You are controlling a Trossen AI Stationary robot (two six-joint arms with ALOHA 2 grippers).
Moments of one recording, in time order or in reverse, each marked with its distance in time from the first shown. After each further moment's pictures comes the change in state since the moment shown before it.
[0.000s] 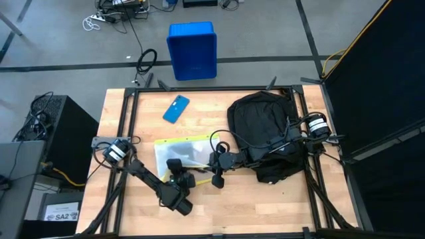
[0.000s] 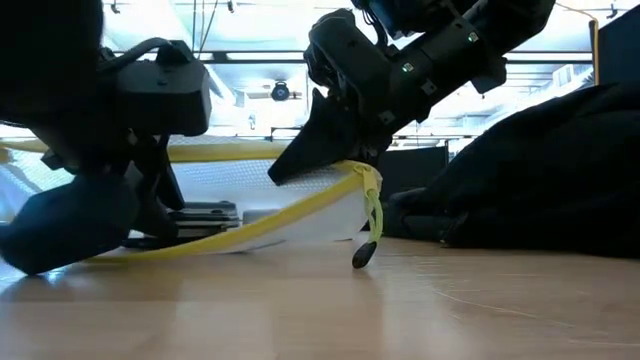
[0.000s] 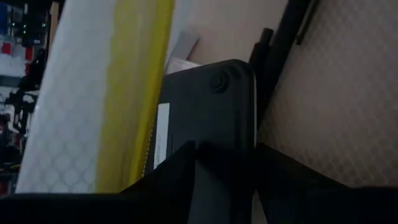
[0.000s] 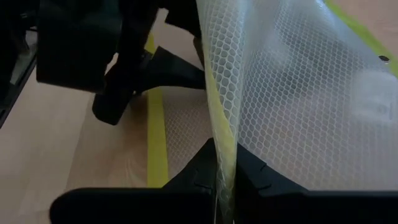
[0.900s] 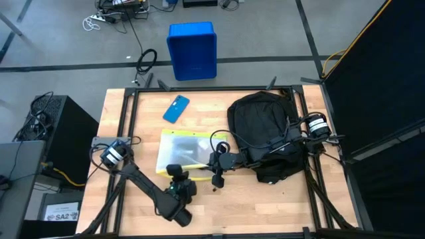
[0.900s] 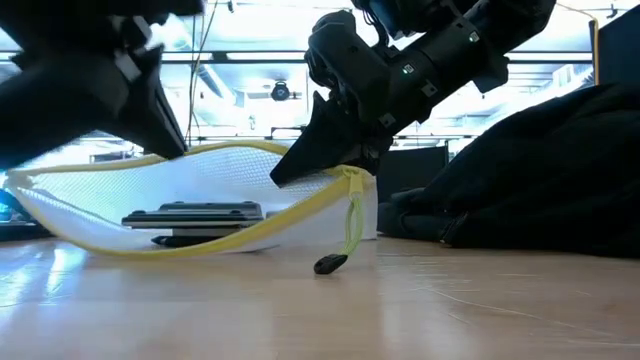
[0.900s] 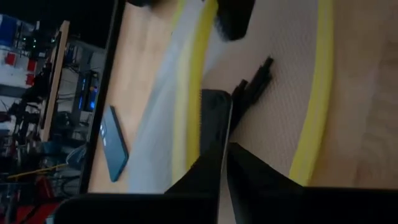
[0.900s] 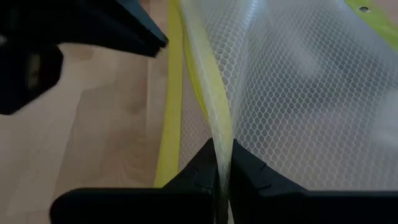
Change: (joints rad) left arm -0.094 0.002 0.229 -0.233 -0.031 -0.100; right arm -0.002 0.000 0.000 -0.008 0.032 -0.008
